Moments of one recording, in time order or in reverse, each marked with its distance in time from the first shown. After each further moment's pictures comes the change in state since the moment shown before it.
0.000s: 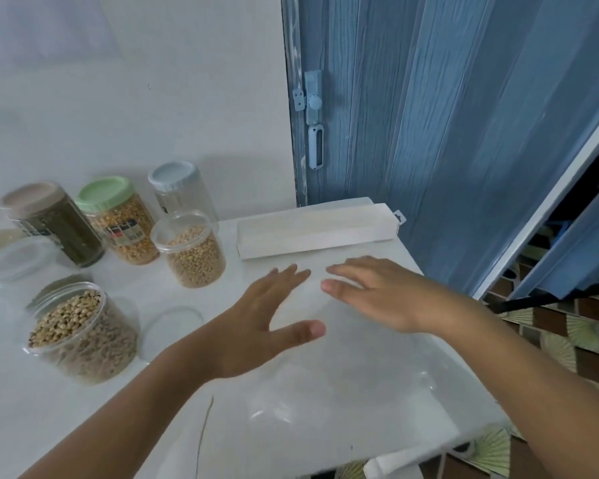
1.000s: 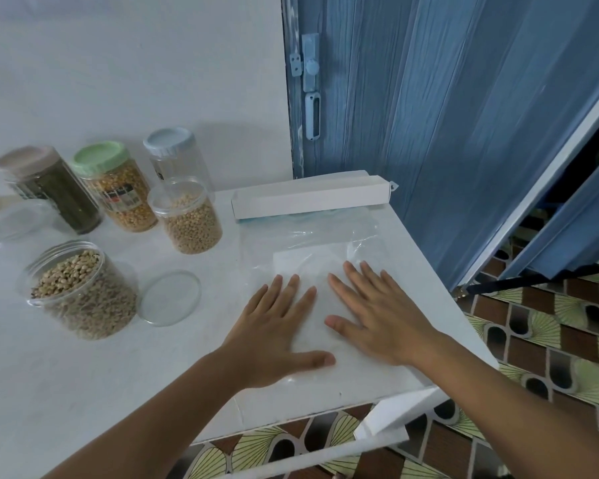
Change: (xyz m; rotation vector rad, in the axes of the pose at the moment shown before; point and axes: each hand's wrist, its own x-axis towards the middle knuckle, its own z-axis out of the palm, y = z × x) left_hand 0.005 -0.047 0.104 0.567 -0.018 0.015; right_hand -0.011 0.067 0.116 -0.386 0.090 -0.097
